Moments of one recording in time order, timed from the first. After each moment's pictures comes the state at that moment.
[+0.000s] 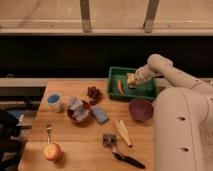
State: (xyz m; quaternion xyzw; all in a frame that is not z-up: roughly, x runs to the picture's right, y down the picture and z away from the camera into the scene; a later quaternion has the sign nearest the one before) arm 0.221 -0.050 0.945 -0.23 -0.02 0.73 0.65
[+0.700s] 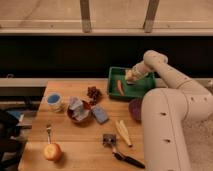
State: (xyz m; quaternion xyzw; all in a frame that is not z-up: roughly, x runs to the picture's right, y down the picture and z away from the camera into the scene) arm 0.182 -0.073 0.976 -0.24 -0.01 0.71 0.66
